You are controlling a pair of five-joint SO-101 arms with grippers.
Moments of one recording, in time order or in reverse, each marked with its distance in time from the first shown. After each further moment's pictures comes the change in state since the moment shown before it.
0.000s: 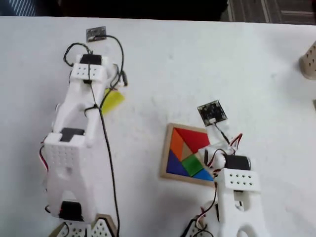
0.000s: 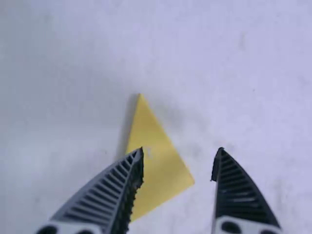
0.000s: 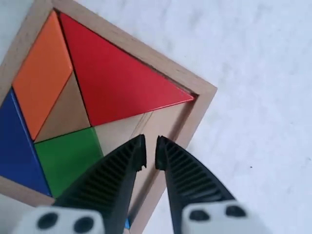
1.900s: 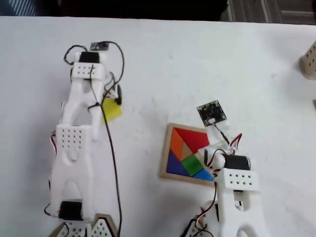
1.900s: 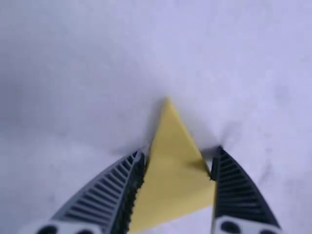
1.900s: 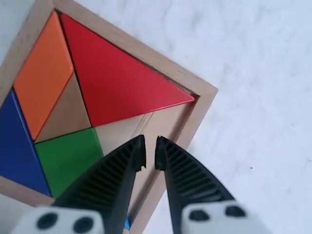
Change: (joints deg) left arm -1.5 20.7 -29.9 29.5 -8.7; right arm -0.1 0.0 0.0 0.0 0.0
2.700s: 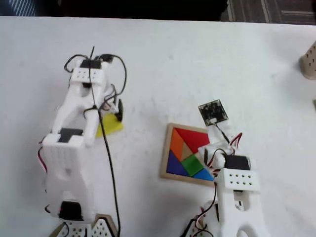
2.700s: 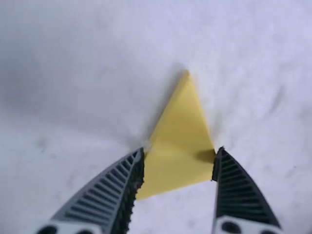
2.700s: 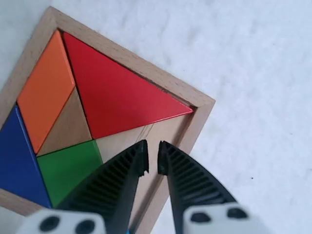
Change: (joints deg) left arm 0.9 -26.7 44.6 -13.5 -2.0; right arm 0.0 0.0 0.2 -1.5 0.0
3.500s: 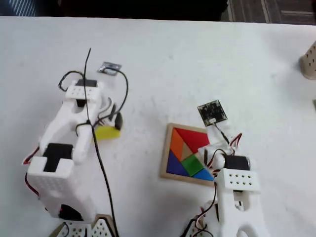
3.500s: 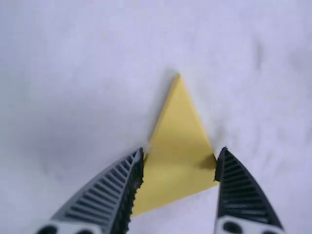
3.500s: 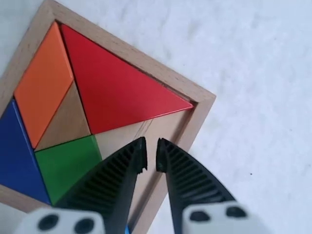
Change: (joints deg) left arm 0.1 -16.3 26.5 -18.5 -17.8; right arm 0.0 0.0 0.2 0.0 0.0
